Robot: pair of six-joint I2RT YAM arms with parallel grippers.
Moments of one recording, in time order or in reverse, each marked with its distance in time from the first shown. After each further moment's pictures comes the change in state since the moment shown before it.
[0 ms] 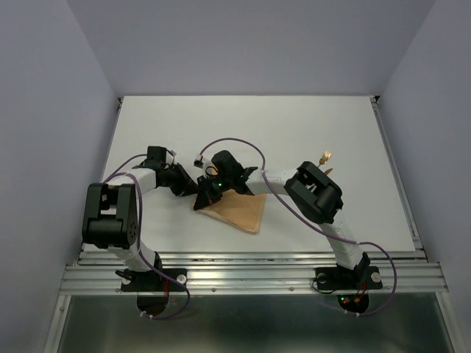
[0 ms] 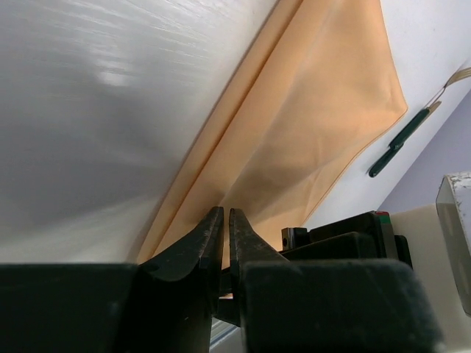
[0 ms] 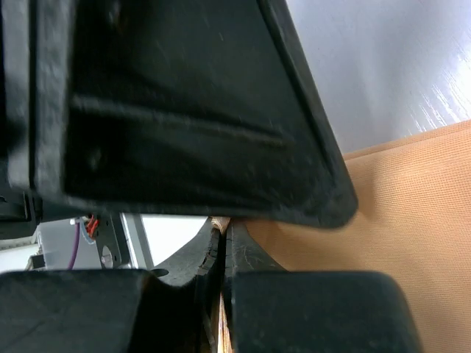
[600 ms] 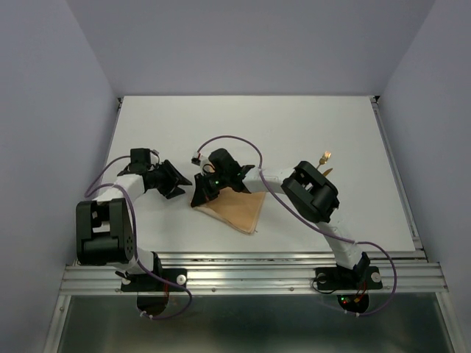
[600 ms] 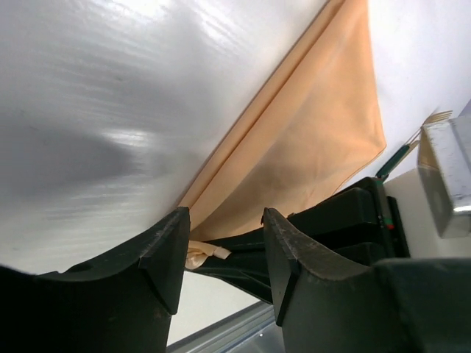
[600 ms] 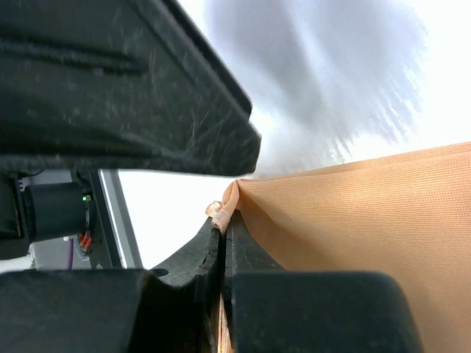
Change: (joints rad) left arm 0.106 -0.129 -0.055 -0.029 -0.039 0.015; right arm 0.000 0.046 0.076 -0.020 0.031 0.000
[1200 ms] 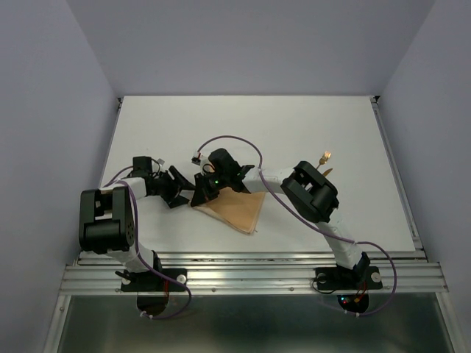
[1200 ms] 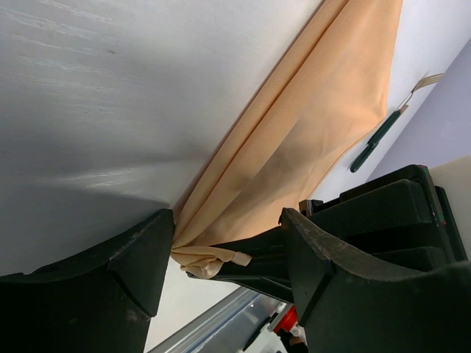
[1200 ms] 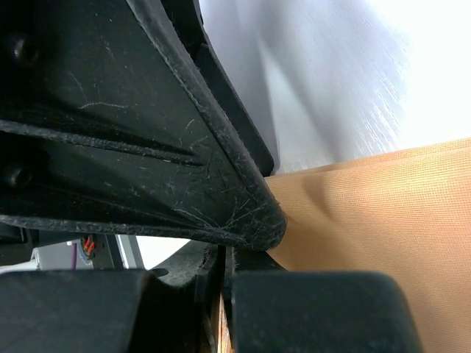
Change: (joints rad) left arm 0.023 0.099 -0.070 0.105 0.163 0.007; right arm 0.000 0.002 0.000 0.008 0.003 0.023
